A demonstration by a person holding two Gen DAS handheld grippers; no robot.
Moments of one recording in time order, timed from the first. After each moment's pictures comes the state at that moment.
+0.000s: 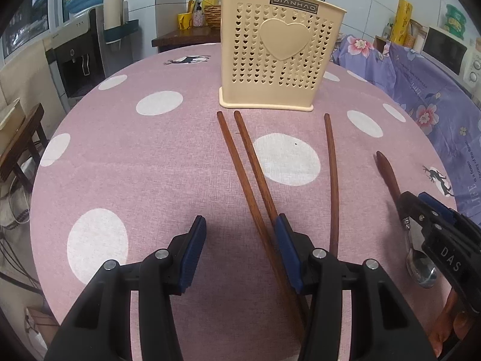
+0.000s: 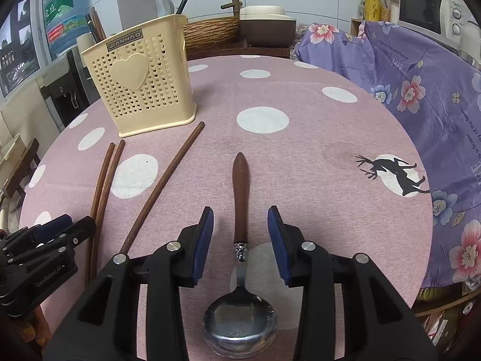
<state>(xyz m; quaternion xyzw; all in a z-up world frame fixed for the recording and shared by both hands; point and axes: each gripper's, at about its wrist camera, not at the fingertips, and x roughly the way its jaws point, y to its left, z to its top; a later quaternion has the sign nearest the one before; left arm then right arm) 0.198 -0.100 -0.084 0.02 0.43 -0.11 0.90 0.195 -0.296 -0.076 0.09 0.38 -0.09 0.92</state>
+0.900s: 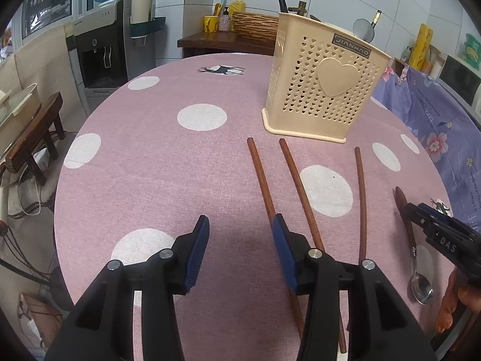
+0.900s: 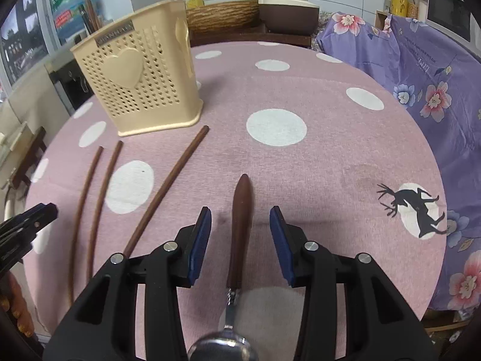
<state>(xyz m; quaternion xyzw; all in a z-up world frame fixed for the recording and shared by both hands) 0.216 -0.055 -0.063 -0.02 0.42 -0.08 0.90 0.244 -0.312 -0.076 0.07 0.43 -0.04 0.90</state>
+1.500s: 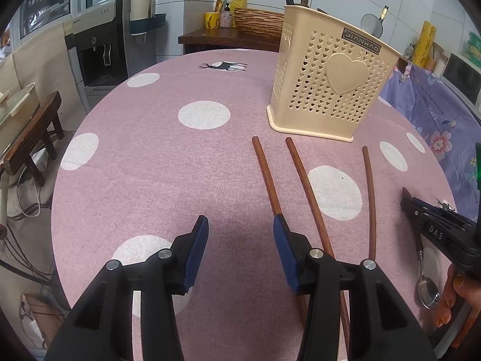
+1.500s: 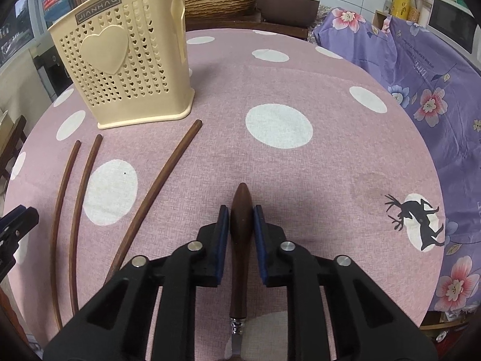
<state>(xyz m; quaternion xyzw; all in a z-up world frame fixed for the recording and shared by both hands) 0.228 -0.055 -0.068 -0.01 0.43 -0.08 0.90 0.270 -0.301 -0.087 0.04 0.46 -0.07 0.89</state>
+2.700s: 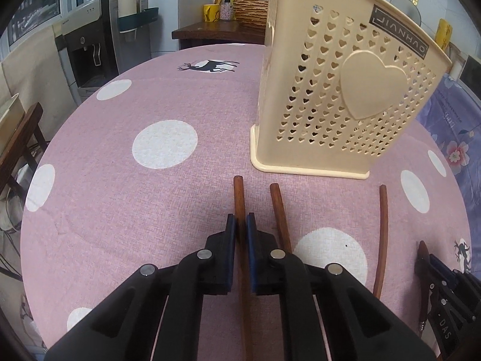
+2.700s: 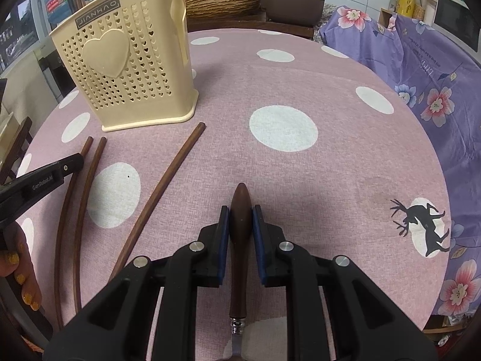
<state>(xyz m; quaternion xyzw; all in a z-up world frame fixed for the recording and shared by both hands) 0.301 -0.098 -0.080 -0.02 0.45 -0.05 0.89 0.273 -0.306 -0.086 0.06 0.46 -0.05 0.89</state>
